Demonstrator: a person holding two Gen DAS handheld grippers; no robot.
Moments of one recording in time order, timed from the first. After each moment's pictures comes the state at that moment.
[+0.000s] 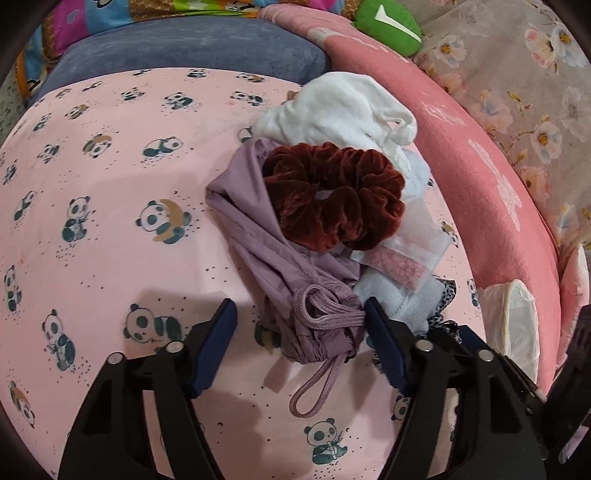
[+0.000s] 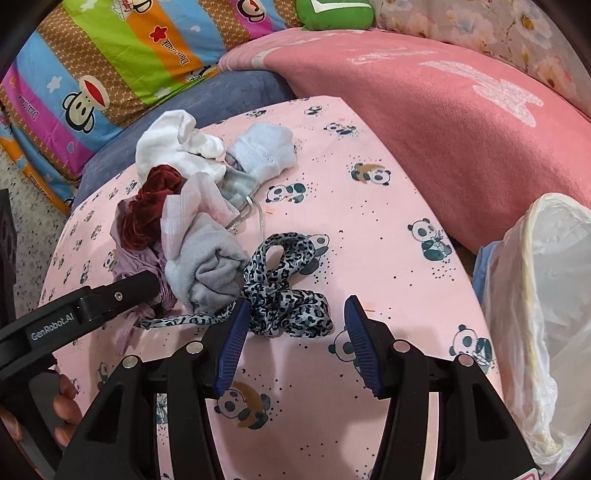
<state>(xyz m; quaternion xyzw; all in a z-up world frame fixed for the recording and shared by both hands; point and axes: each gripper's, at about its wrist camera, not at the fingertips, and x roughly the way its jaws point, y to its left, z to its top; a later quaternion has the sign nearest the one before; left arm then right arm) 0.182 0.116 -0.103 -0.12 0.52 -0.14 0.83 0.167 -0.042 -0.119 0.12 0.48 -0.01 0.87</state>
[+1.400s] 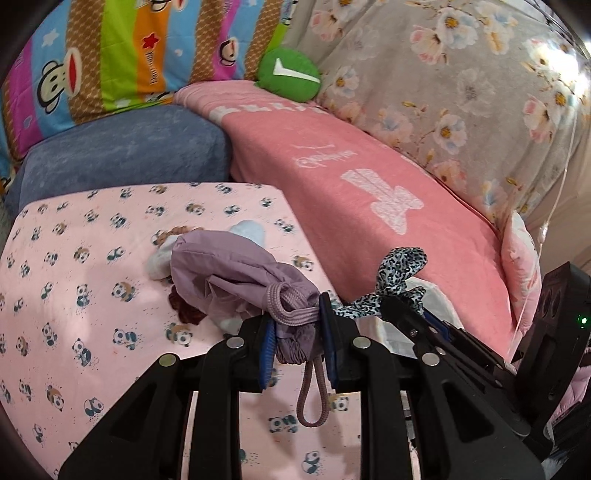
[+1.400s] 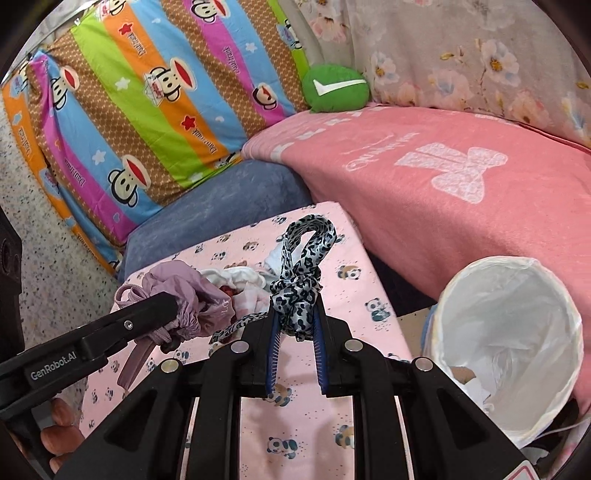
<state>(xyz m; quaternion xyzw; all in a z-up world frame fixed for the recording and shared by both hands) 0.108 0.050 0.032 -0.07 0.40 -0.25 0.88 0.082 -0.090 0.014 0.17 0.34 0.00 0.93</state>
